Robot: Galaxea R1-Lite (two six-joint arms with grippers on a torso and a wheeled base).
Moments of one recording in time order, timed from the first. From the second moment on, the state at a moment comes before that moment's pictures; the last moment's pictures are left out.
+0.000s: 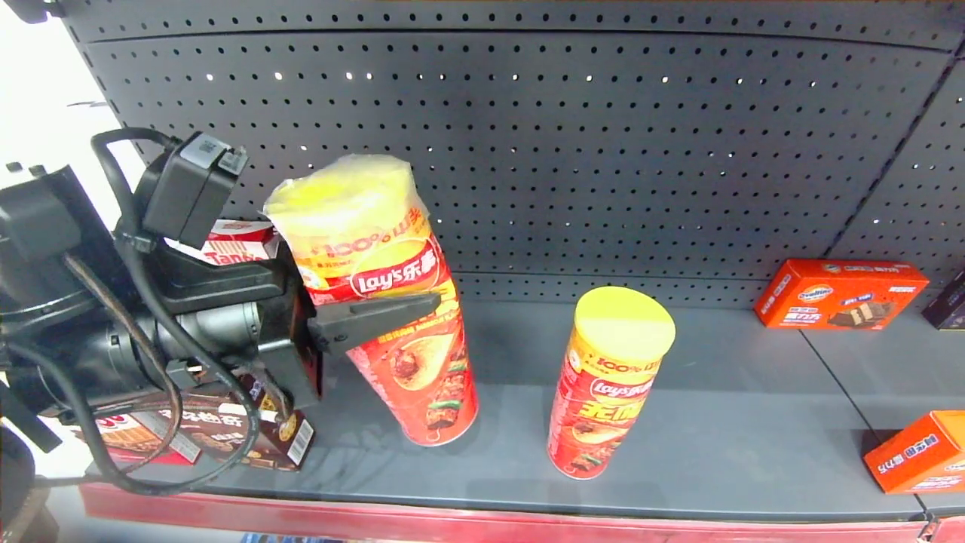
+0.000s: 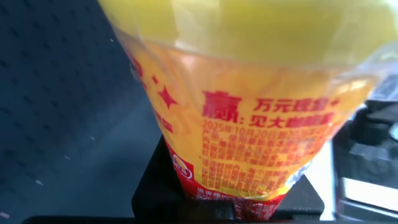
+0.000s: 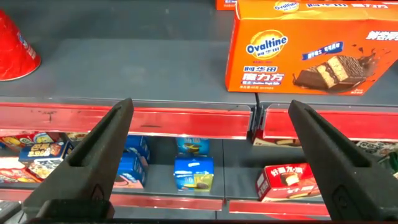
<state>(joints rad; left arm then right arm) -0.38 1.48 -0.71 -0.84 -0.83 0.03 0.00 0.01 0.00 0.00 -0.01 0.01</state>
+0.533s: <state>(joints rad) -0.36 1.52 -0.82 -0.79 -0.83 0.07 0.00 0.01 0.00 0.00 -0.01 0.01</state>
